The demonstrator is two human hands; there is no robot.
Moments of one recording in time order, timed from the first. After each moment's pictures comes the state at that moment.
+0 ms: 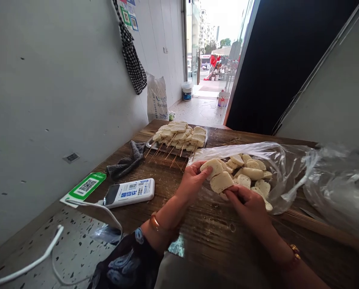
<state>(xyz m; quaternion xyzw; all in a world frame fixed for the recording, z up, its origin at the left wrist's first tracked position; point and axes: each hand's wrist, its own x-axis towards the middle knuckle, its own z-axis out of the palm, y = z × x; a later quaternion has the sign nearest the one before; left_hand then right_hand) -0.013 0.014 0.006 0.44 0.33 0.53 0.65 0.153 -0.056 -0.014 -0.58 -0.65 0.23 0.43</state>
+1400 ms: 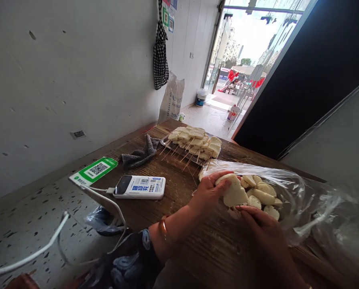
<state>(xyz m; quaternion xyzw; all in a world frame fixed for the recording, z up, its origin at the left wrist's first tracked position) -0.016 0.001 0.012 0.38 0.21 0.55 0.71 0.168 -0.056 -0.014 -0.61 -0.66 0.25 0.37</state>
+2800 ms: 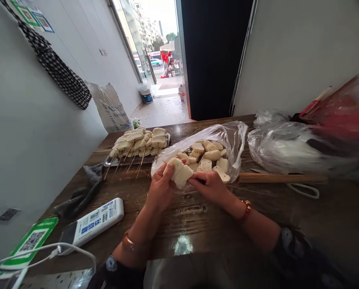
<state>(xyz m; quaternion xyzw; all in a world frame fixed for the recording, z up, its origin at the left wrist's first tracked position) 0.000 0.008 0.019 0.43 0.28 0.48 0.71 0.154 -0.048 0.002 -0.51 -0.68 0.22 0.49</state>
